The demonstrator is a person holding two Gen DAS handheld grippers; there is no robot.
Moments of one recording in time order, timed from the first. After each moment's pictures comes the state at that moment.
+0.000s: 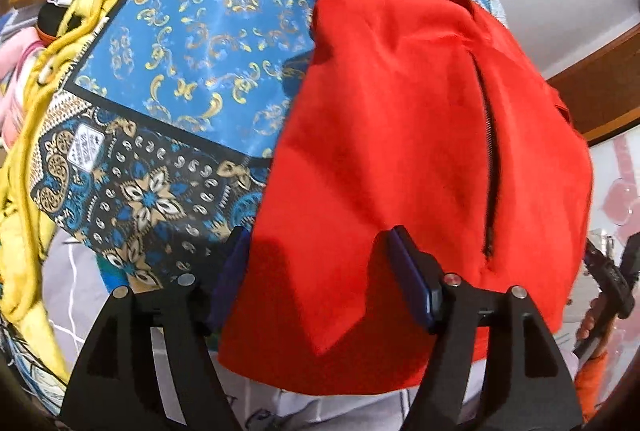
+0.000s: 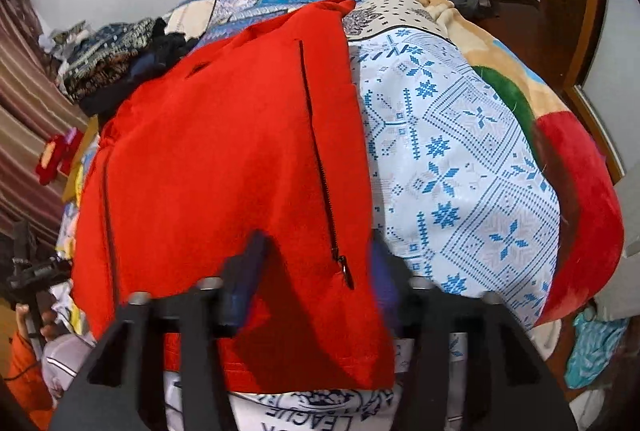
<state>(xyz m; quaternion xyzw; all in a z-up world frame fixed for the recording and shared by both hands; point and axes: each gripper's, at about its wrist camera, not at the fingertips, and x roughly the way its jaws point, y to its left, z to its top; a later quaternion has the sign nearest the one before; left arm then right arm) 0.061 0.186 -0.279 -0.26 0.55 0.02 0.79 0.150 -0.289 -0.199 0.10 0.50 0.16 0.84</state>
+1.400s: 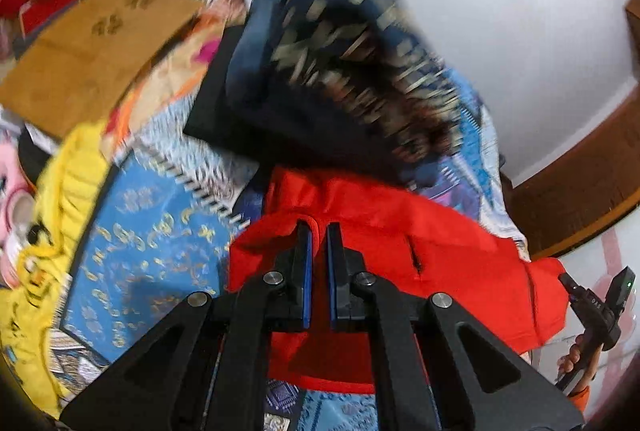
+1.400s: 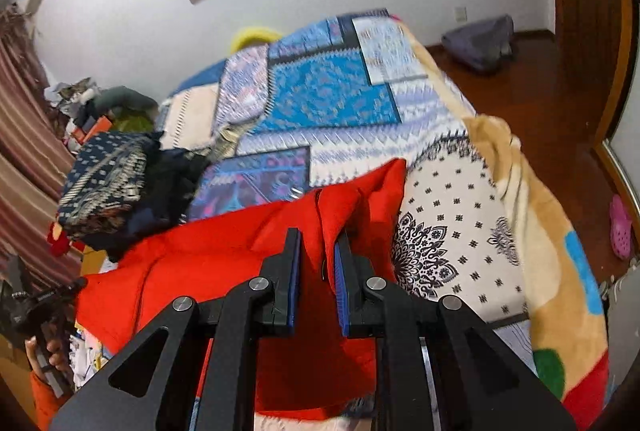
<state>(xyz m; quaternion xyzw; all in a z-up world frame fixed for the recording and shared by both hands) 0.236 0.238 -0.190 -0.30 0.42 0.07 0.85 0.332 -0.257 -0.134 0.14 0.44 0.18 0.87</state>
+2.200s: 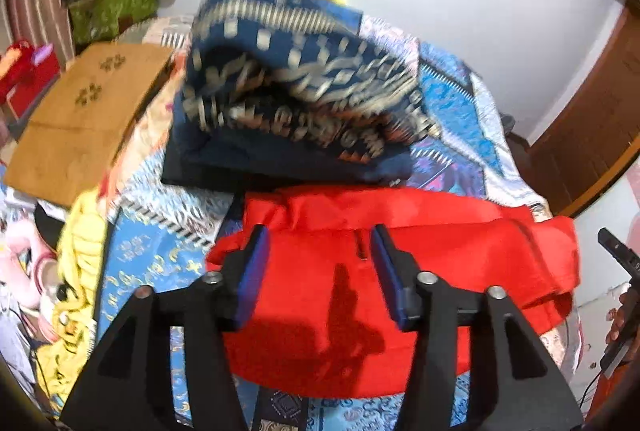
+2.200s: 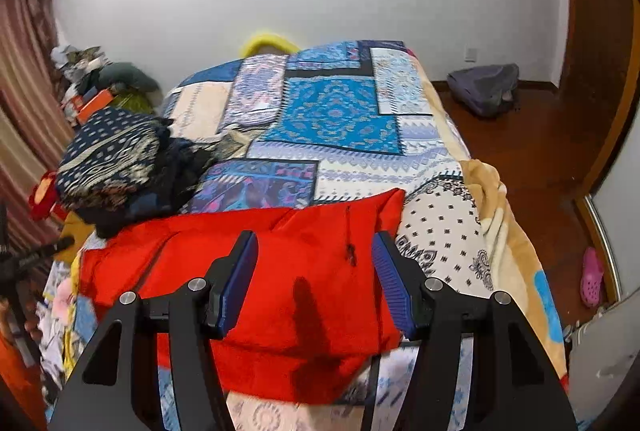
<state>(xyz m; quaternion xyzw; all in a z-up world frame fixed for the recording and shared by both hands) 0.244 0.183 -0.141 -0.16 0.41 0.07 0.89 0.301 -0.238 -0.090 0.05 0.40 0.19 0.89</state>
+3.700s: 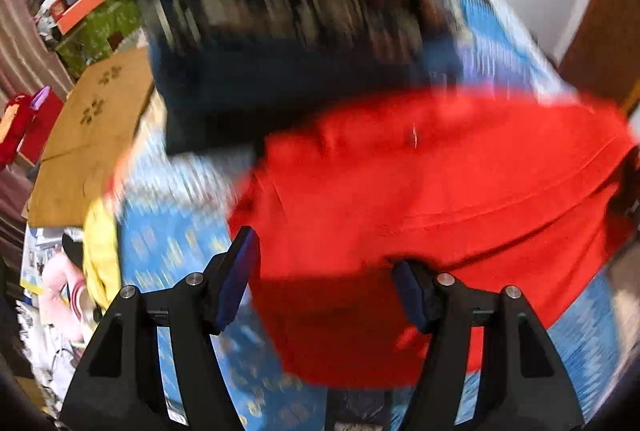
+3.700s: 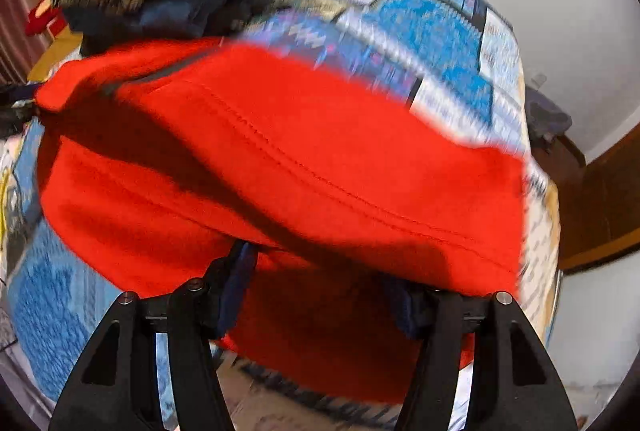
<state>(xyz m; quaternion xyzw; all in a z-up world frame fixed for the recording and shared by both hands) 0.266 0.183 -0.202 -0.05 0.48 0.08 0.87 0.318 -0.118 -0.171 -0.21 0.49 0.24 0.81</state>
